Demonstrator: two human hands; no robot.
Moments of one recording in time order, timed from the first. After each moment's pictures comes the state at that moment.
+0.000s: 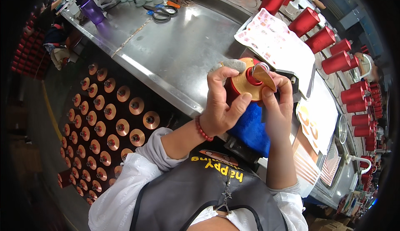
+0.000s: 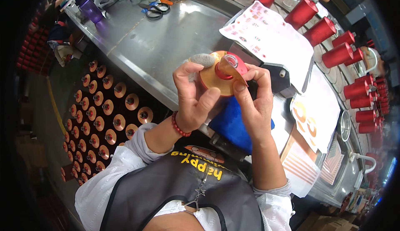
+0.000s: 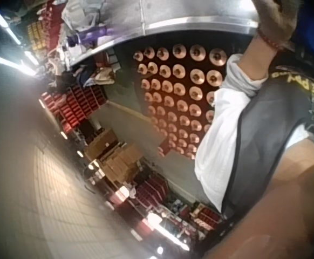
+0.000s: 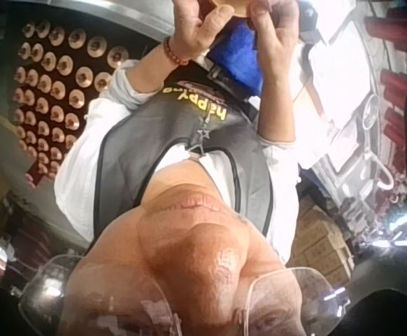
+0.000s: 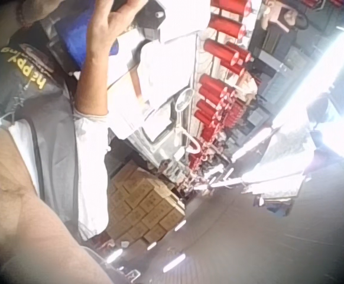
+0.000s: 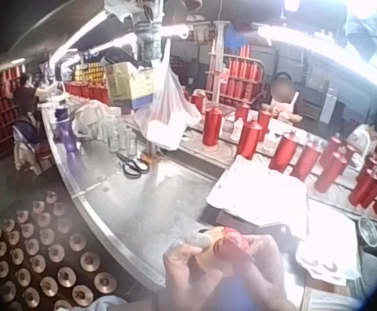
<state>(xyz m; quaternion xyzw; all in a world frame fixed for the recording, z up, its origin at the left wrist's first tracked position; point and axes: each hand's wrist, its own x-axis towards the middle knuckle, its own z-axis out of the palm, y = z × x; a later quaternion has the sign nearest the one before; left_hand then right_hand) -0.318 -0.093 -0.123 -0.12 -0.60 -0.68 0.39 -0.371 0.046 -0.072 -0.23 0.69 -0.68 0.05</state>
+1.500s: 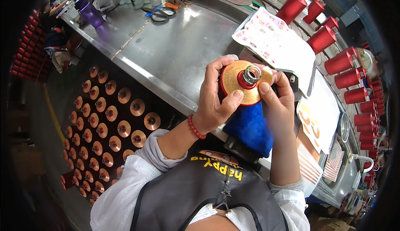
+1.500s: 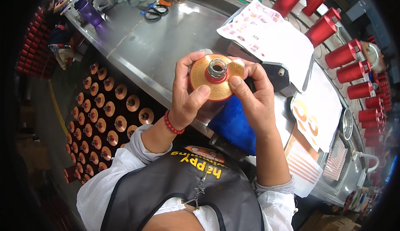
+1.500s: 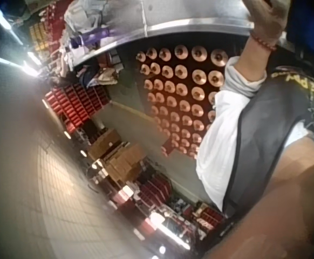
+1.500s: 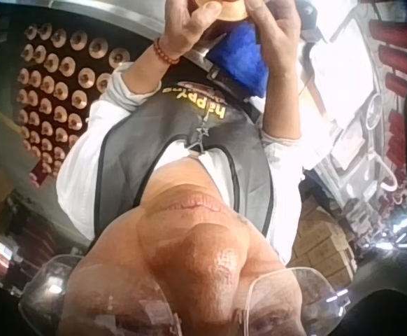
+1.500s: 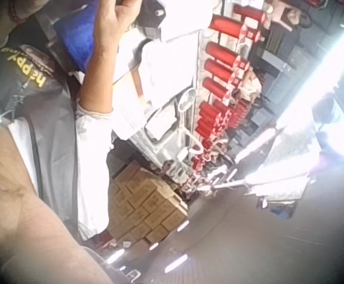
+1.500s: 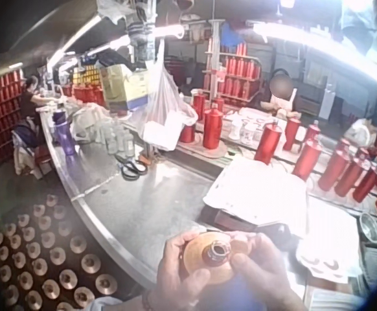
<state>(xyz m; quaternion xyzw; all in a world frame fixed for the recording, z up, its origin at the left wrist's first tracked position) -0.313 -0.109 -0.116 -0.07 -0.59 -0.75 0.27 -0.384 0.046 -0.075 -0.26 0.60 -0.74 0.14</state>
